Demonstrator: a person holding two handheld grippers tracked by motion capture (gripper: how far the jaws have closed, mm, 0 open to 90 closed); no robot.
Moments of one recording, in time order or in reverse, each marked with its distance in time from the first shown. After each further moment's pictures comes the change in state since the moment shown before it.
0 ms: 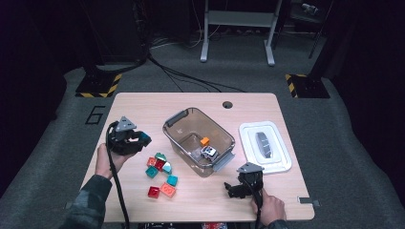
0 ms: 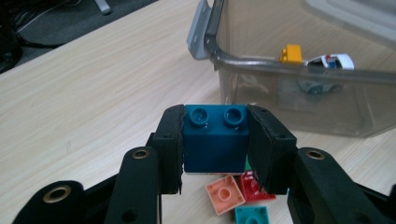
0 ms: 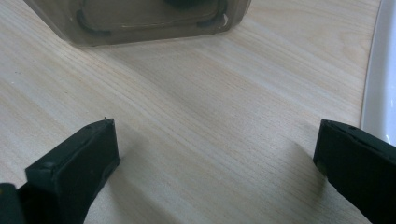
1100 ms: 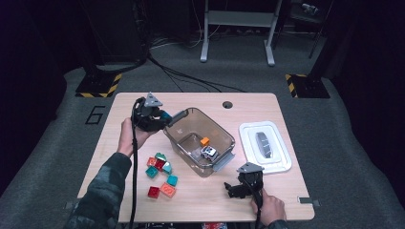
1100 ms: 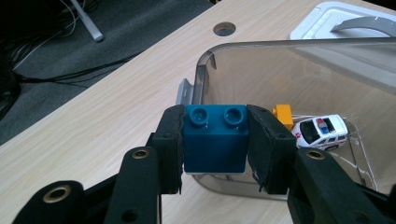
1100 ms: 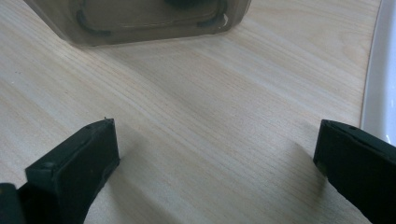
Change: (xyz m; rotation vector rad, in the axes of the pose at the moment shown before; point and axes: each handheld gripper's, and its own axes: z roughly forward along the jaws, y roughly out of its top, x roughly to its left) left arm -0.019 0.079 0.042 -0.008 -0.026 0.094; right arm 0.000 0.000 0.000 0.000 0.000 0.000
